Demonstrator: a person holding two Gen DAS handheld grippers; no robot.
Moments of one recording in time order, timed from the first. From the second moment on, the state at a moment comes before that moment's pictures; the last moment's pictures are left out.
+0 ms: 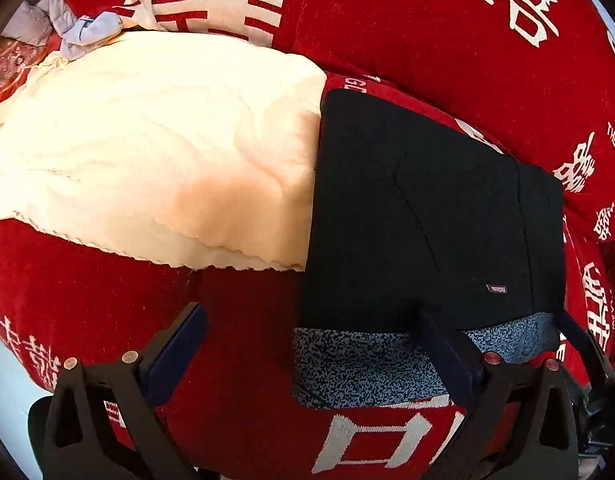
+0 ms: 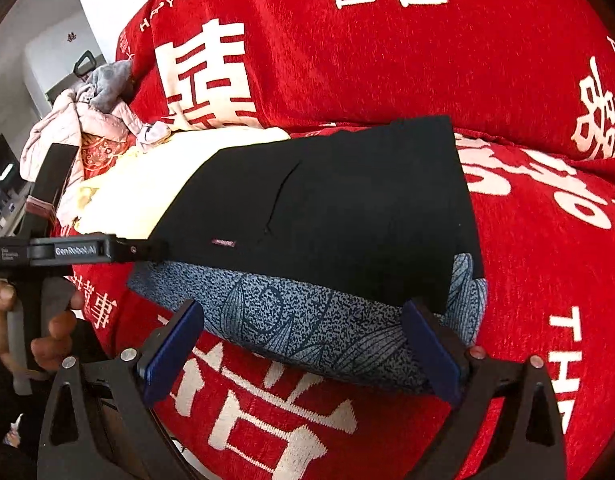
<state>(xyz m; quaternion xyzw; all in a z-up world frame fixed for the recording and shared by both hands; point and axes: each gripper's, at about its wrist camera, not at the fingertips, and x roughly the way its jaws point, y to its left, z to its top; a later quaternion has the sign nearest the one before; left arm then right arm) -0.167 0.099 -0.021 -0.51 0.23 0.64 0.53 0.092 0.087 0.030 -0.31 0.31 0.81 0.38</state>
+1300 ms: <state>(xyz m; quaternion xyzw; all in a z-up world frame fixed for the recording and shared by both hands) -0.188 0.238 -0.041 -0.52 0.31 0.66 0.45 0.062 0.269 0.017 -0.35 0.42 0.75 0.37</state>
